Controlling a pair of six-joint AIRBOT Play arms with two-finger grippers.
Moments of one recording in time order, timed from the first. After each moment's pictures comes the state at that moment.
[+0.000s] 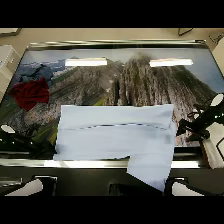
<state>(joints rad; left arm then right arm) 0.50 -1.29 0.59 1.15 -1.46 -1.14 -0.36 -1.37 1.09 -1.44 1.63 1.59</state>
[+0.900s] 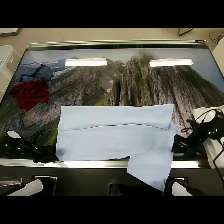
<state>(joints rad) 0.48 -1.27 0.48 1.14 -1.40 -1.13 -0.36 -1.23 0.77 -1.45 1.59 1.55</state>
